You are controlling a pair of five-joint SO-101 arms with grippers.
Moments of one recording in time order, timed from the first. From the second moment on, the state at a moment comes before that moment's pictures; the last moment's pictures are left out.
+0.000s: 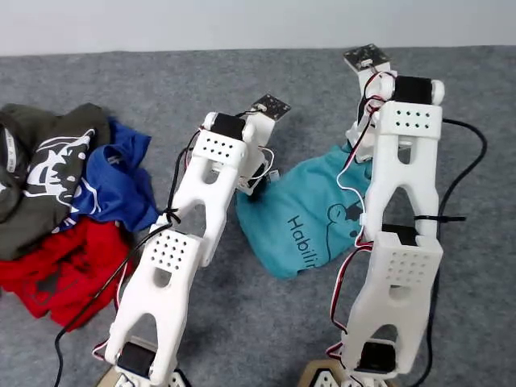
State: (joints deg) left arm 16.2 66.2 -65.5 98.8 -6.6; right arm 2.6 39.5 -53.2 100.4 24.7
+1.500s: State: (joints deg) left arm 10.0 13.8 -67.5 99.2 -6.8; right arm 2.7 9.8 -60.4 100.4 24.8
